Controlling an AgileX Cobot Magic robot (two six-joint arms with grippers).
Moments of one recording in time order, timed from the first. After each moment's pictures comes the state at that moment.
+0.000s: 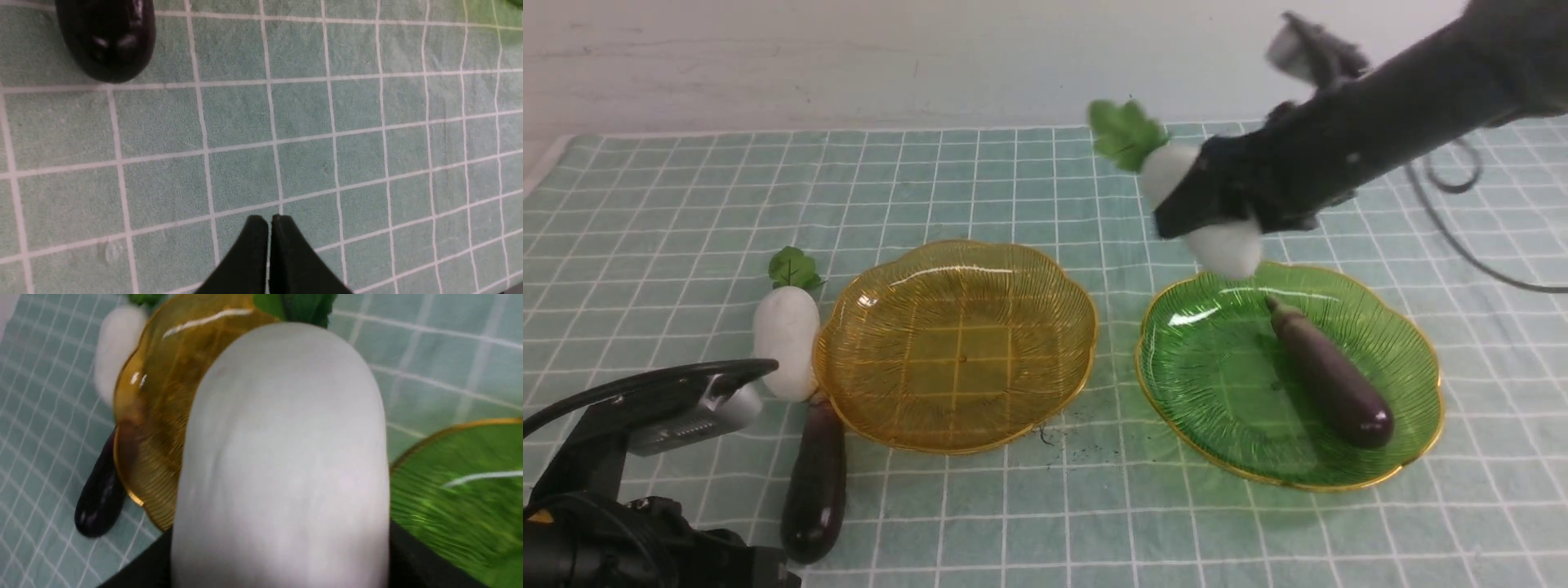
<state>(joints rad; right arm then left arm) 0.25 1.90 -1.60 0.77 1.06 -0.52 -0.02 0.99 -0.52 -0.64 0.88 0.31</state>
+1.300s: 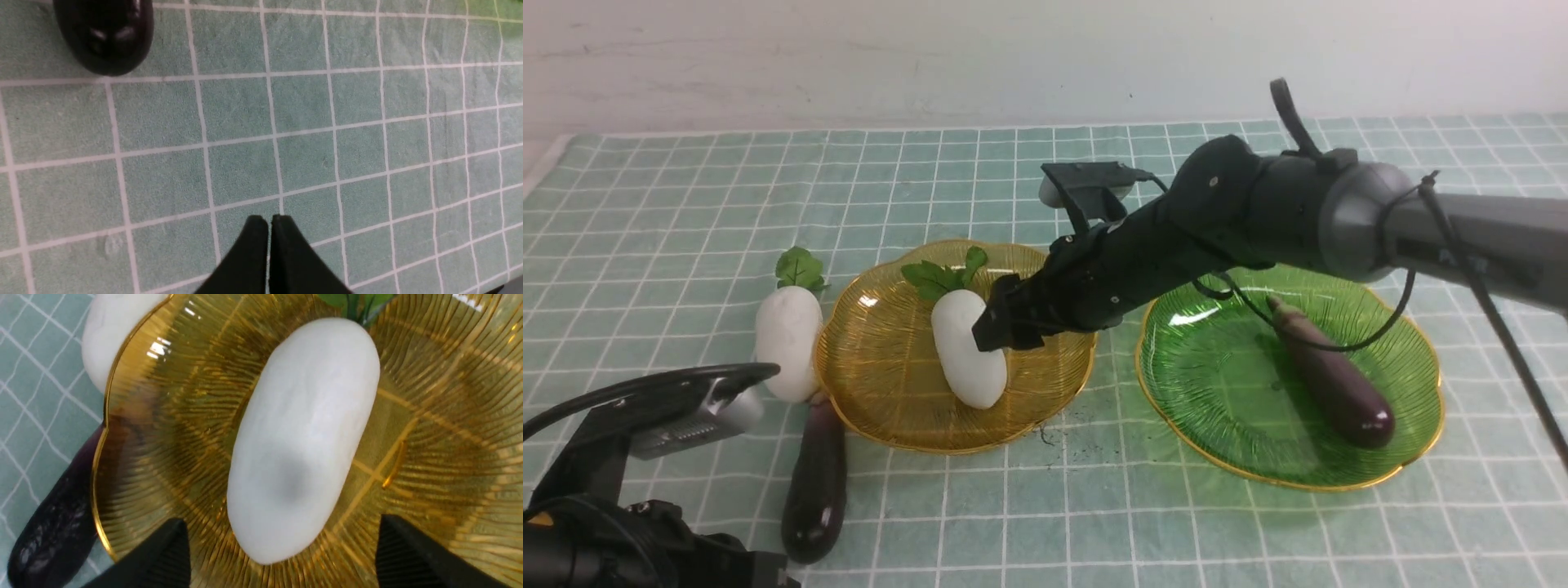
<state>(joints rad) 0.51 2.10 -1.60 0.81 0.72 -0.58 -0.02 0.99 -0.52 -0.63 0.89 0.31</state>
